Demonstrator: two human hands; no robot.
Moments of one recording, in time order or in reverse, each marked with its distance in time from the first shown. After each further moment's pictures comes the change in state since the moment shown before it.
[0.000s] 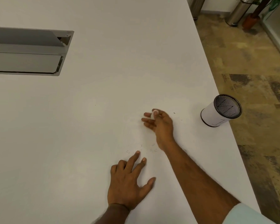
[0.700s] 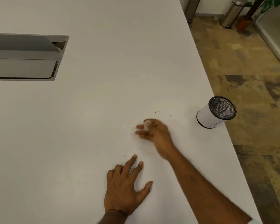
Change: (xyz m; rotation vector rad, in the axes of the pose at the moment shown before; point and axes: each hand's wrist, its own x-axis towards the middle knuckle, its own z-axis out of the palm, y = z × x) left_hand 0.001 0.000 0.000 0.014 -0.003 0.003; right_hand -0.015 -0.003 -0.015 -0.109 -0.179 0.075
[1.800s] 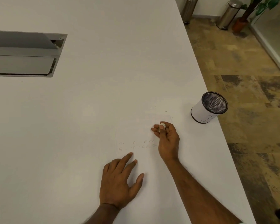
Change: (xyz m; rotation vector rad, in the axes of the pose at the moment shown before) left_hand -0.011 -0.001 -0.001 -0.070 0.122 0.048; right_hand -0.021 0.044 -0.045 -0.224 0.352 -0.437
